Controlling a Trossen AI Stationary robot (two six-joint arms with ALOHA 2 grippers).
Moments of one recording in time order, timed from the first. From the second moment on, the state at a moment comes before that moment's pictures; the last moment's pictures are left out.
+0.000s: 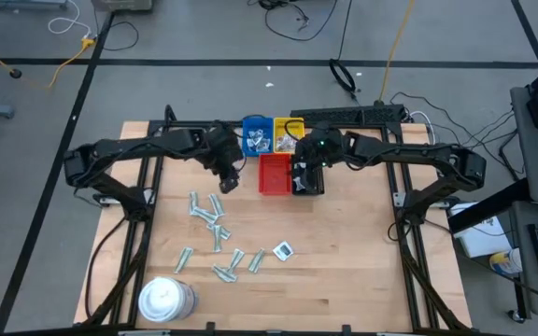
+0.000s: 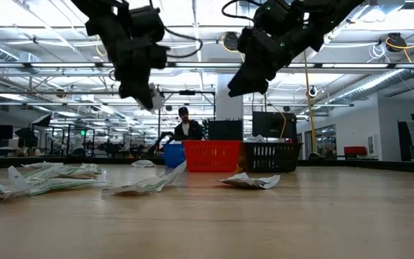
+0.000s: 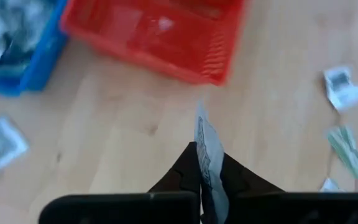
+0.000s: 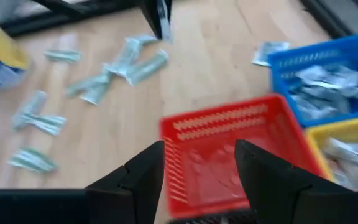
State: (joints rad) left arm 0.40 1.45 1.07 -0.68 0.25 -0.03; right arm -0.37 1.48 1.00 -0.15 -0.31 0.00
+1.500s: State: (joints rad) left arm 0.21 1.43 1.07 -0.16 0.26 0.08; right arm -0.20 1.48 1.00 0.22 -0.24 0.15
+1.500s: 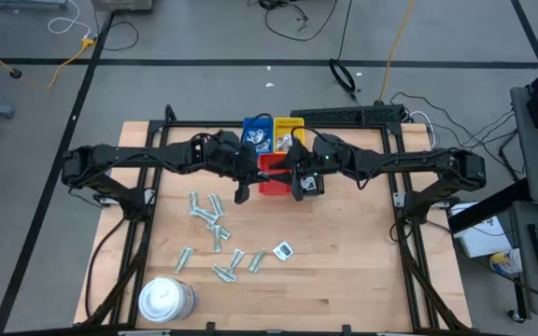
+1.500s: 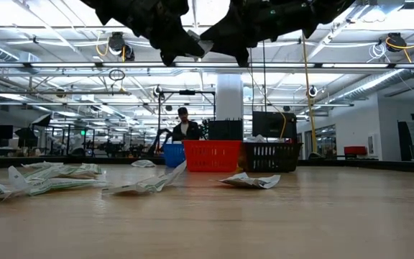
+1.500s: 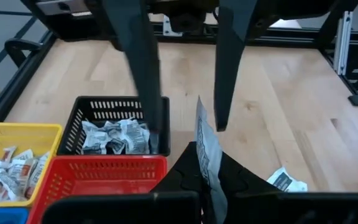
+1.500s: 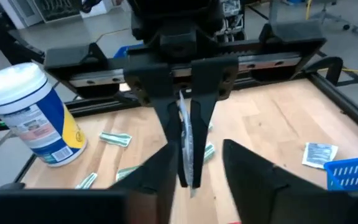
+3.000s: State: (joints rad) left arm 0.24 1.43 1.07 -0.34 0.32 -0.25; right arm -0.37 1.48 1.01 -0.42 0.08 -0.18
